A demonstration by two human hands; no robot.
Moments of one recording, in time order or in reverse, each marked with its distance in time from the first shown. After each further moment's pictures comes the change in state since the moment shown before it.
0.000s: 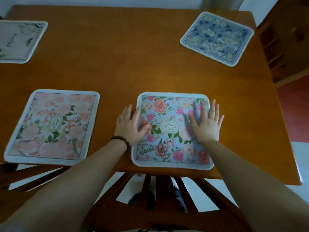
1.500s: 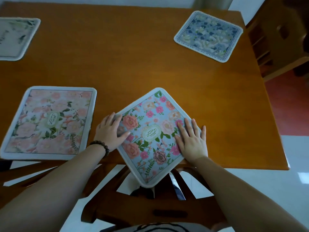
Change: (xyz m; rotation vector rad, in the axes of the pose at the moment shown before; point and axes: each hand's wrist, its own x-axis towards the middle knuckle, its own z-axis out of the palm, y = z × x) left_hand -0.042 -0.061 -0.005 0.080 -0.114 -0.037; right_hand -0.086 0.005 0.033 -0.274 -0.133 -0.253
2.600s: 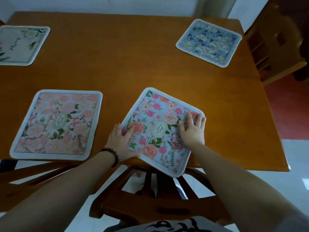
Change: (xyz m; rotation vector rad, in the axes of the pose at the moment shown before) left_hand -0.026 0.023 0.000 0.054 -0.280 0.009; right_hand 0.040 -0.019 -0.027 0.486 -0.033 0.379
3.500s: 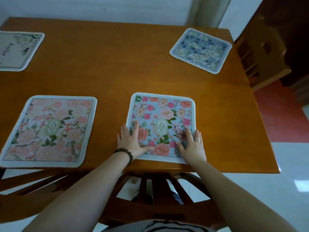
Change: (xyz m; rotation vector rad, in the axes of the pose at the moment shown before) left_hand 0.016 0.060 -0.006 -0.222 0.086 -0.072; right_hand -0.036 0.034 -0.006 -0.093 -0.059 -0.056
